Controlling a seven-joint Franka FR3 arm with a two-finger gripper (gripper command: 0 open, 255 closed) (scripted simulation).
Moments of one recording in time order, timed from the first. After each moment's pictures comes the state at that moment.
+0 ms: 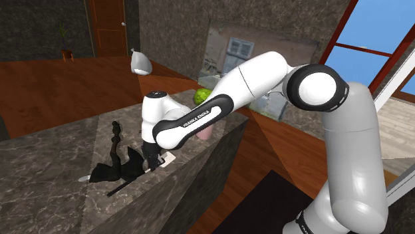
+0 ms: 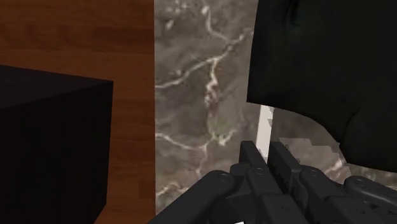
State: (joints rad) arm 0.08 0.58 0.43 -1.82 -0.26 2.37 2.10
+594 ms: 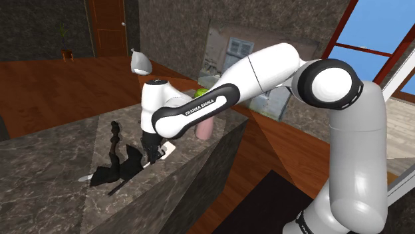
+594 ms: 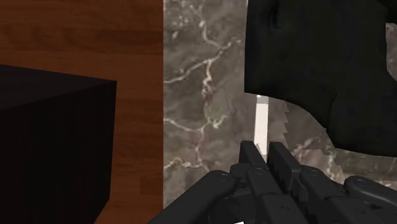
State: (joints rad) arm 0.06 0.51 0.45 -1.81 -0.22 2.29 2.08
